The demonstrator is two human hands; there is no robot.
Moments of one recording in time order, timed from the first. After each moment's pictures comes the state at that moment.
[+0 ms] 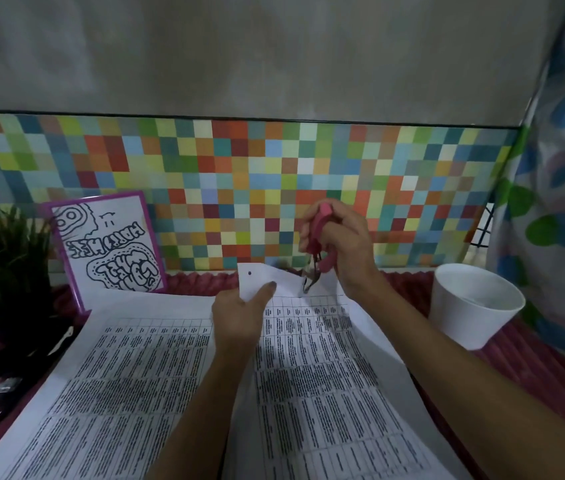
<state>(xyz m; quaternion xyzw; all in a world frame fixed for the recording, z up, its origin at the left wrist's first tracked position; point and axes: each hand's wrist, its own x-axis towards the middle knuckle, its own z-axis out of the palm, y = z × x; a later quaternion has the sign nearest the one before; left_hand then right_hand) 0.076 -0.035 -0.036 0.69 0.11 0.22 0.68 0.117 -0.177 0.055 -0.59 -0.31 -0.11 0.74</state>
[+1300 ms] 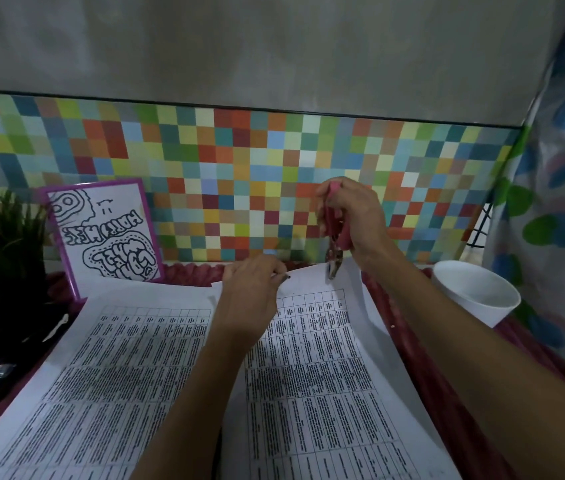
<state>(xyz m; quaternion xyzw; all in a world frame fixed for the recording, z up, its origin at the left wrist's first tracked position) 0.074 -0.032 -0.019 0.89 -0.12 0.32 0.29 0.141 -0.192 0.073 -0.64 -0.25 -0.10 0.73</state>
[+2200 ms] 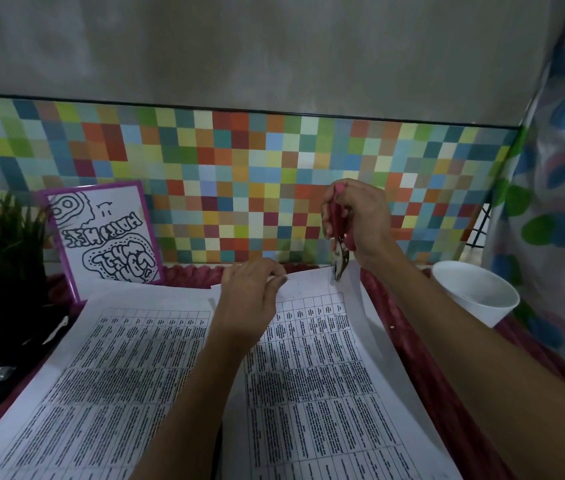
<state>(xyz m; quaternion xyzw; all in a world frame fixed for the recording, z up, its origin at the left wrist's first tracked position) 0.077 -0.029 -0.025 0.88 -0.13 0.31 0.34 0.144 -0.196 0.072 -0.62 -0.27 -0.13 0.73</state>
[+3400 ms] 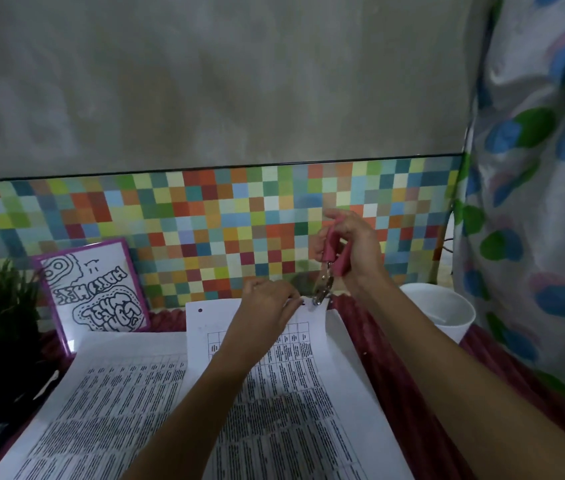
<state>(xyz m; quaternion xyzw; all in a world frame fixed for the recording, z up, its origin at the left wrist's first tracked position) 0.099 -0.086 0.010 0.91 -0.21 0.29 0.20 0.131 -0.247 0.089 -0.53 -0.14 -0.09 0.83</state>
